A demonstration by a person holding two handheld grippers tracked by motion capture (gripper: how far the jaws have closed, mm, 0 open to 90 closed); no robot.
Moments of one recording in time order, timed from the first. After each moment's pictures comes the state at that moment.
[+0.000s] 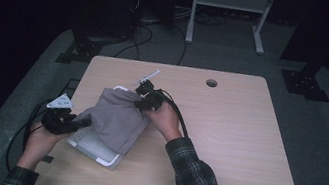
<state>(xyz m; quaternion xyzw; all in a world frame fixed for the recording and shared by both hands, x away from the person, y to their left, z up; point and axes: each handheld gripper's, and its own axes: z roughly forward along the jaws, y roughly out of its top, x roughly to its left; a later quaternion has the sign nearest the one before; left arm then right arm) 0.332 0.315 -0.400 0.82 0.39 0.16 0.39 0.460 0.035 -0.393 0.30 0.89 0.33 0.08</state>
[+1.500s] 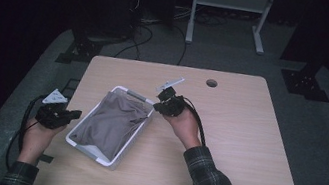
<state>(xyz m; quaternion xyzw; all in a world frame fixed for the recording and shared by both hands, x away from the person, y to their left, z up) 0.345 0.338 -0.408 0.80 0.43 0.20 0.36 0.450 -0.032 -0.401 0.31 0.87 0.36 0.10</state>
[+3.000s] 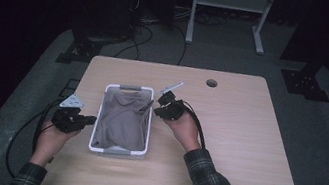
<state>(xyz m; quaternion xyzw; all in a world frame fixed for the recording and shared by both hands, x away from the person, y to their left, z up) 0.347 0.297 -0.413 0.83 0.40 0.16 0.36 0.450 -0.032 -0.419 0.31 0.88 0.34 0.08</state>
